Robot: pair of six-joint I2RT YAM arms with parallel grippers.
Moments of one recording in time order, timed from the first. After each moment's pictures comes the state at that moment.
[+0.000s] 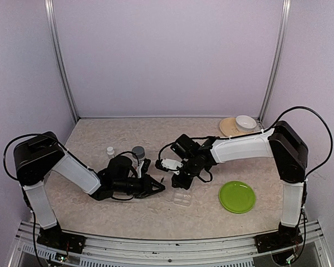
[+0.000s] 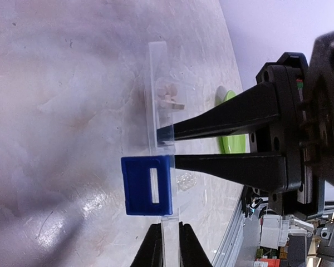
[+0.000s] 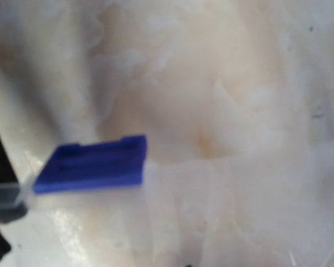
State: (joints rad) left arm -0.84 1.84 0.62 0.74 0.43 -0.98; right arm 0.92 2.00 1.36 -0.46 -0.15 -0.25
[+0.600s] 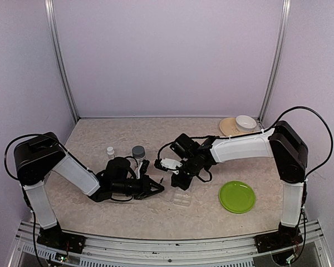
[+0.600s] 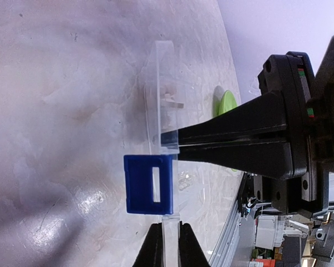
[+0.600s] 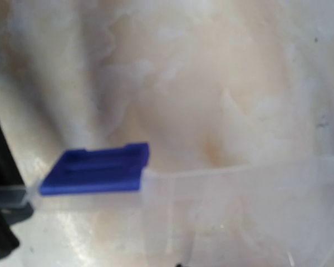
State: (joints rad) left arm -0.84 1.84 0.59 0.79 0.44 -1.01; right arm 0.92 2.00 1.37 -0.47 -0.16 -0.25
